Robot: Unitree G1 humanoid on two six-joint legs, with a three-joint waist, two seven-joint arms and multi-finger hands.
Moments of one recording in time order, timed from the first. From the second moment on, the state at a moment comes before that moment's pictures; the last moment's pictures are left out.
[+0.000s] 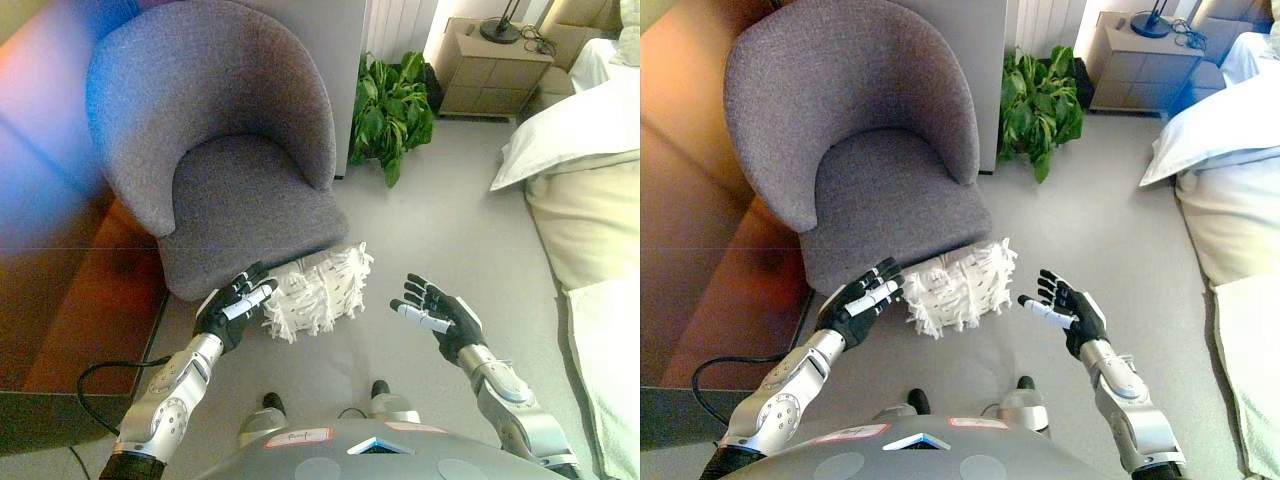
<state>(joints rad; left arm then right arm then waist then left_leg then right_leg) 0.35 0.45 -0.13 -0.04 -0.74 0.20 -0.04 0.42 -0.43 0.13 -0.07 0.40 0.19 0.03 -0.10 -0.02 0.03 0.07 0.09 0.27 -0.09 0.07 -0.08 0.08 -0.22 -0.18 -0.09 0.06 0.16</state>
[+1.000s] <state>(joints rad) 0.35 0.44 -0.13 -0.04 -0.72 0.19 -0.07 0.42 -0.43 0.13 -0.07 0.40 0.19 0.03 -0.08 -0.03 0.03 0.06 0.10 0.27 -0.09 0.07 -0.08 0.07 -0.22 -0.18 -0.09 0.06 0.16</state>
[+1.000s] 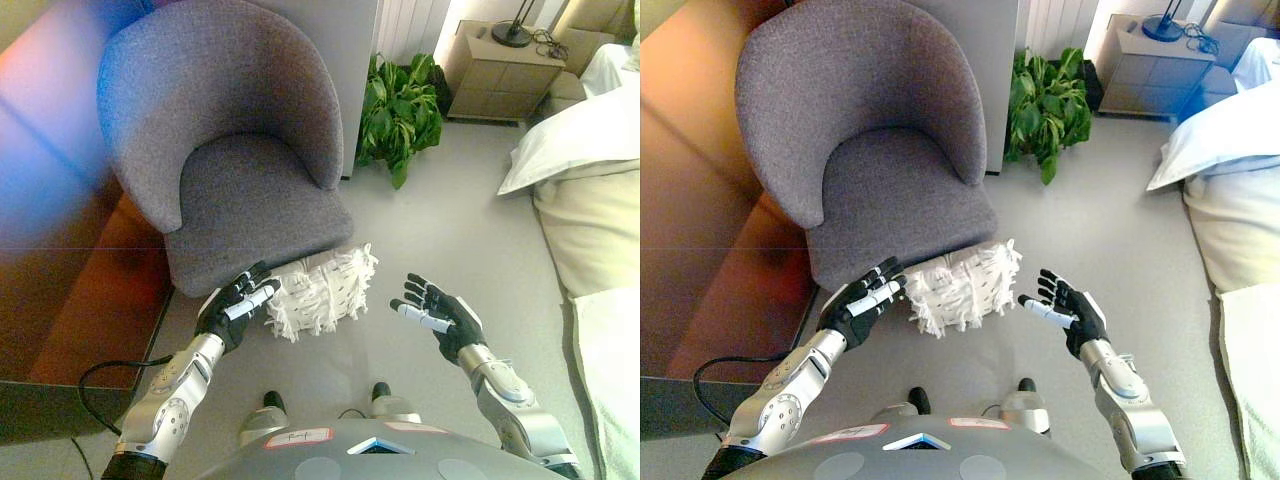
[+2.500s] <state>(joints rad) 0.36 0.50 -0.08 -0.01 -0.79 0.12 -0.19 0.43 -0.49 0.11 -0.12 0.43 0.13 0.11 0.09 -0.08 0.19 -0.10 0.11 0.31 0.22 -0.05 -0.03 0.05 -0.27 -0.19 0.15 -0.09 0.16</state>
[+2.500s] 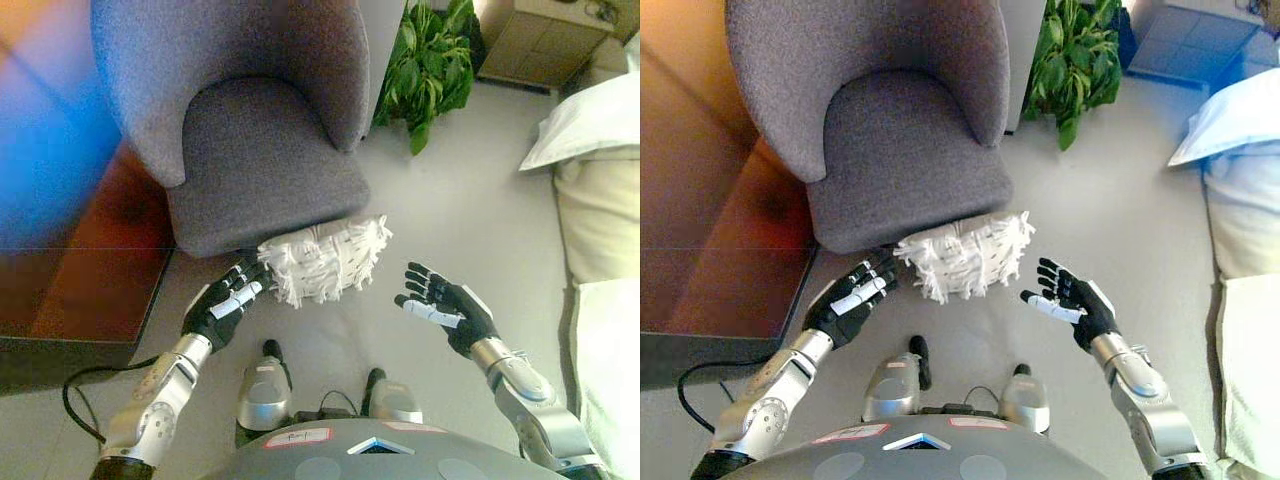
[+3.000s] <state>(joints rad) 0.35 0.53 -0.13 0.00 -0.78 0.16 -0.17 0.47 -0.47 0.19 -0.12 0.36 0.14 0.05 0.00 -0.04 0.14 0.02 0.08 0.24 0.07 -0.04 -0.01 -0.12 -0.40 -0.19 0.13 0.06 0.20</state>
